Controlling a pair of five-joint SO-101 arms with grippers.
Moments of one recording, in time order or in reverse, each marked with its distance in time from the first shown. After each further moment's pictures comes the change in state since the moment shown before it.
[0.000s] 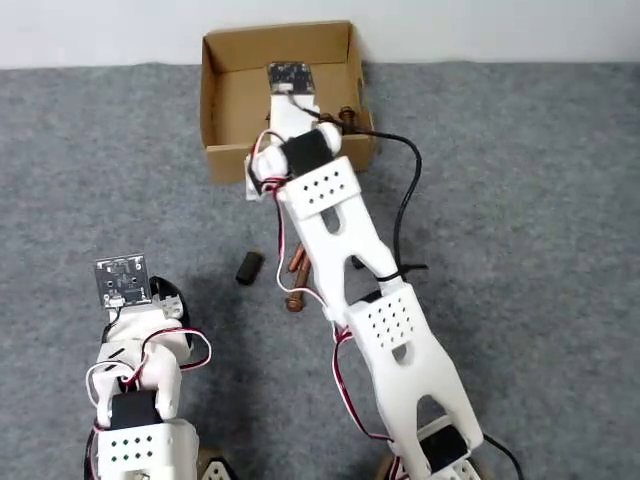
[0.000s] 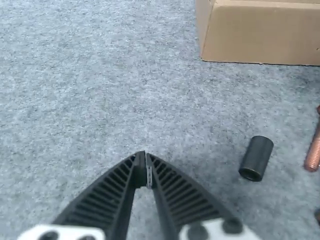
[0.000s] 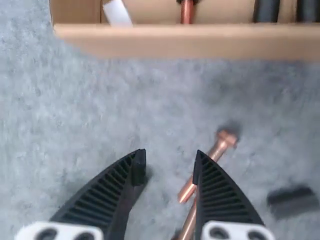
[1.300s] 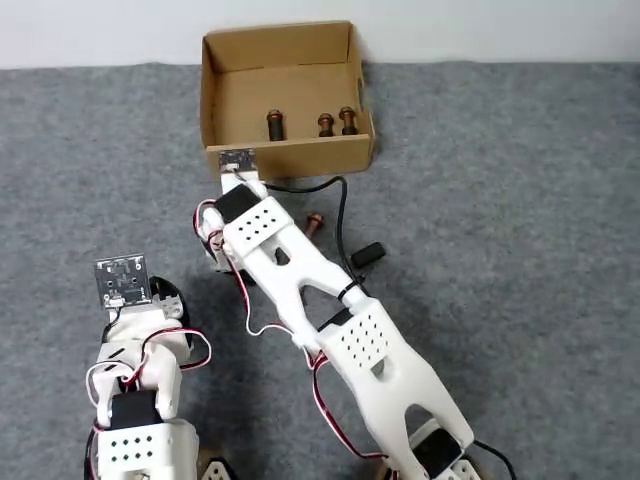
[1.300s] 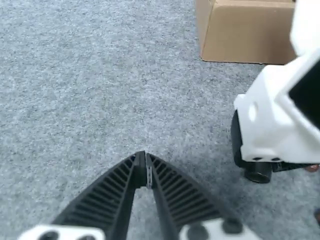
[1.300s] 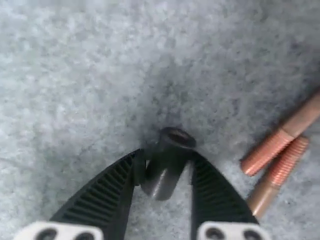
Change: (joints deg) left arm 0.0 0.0 0.0 0.0 0.0; right arm -9.8 1.7 25.7 -11.3 -8.8
